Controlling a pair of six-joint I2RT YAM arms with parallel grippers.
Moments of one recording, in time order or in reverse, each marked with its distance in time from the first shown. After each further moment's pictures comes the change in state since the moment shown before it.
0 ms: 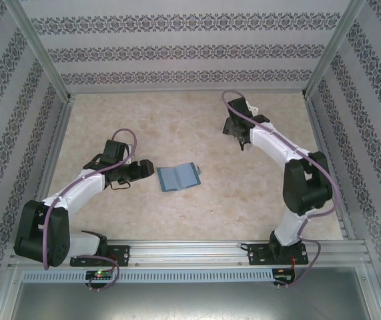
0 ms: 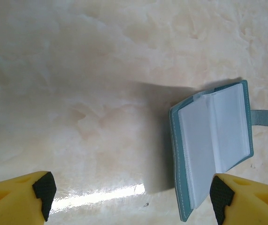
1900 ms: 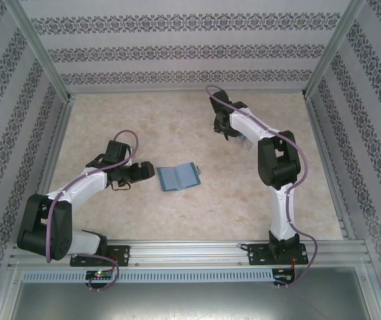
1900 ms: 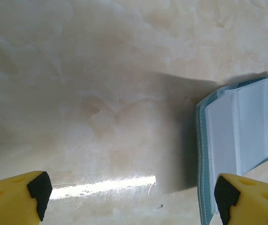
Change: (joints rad) left arm -0.001 0.053 0.000 -0.007 -0.018 0.002; right arm 0.035 0.334 0.340 -0.165 -0.089 0.039
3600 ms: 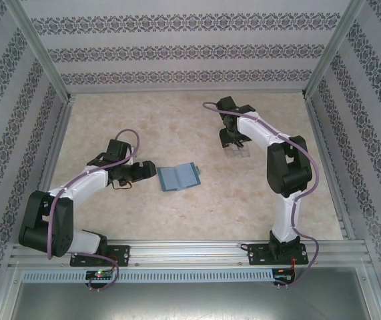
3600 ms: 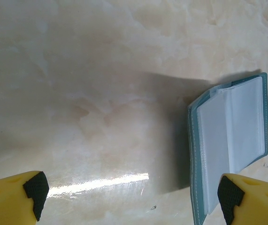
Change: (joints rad) left arm 0.000 0.025 0.015 0.006 0.029 0.003; right arm -0.018 -0.134 -0.143 -0.128 0.062 -0.486
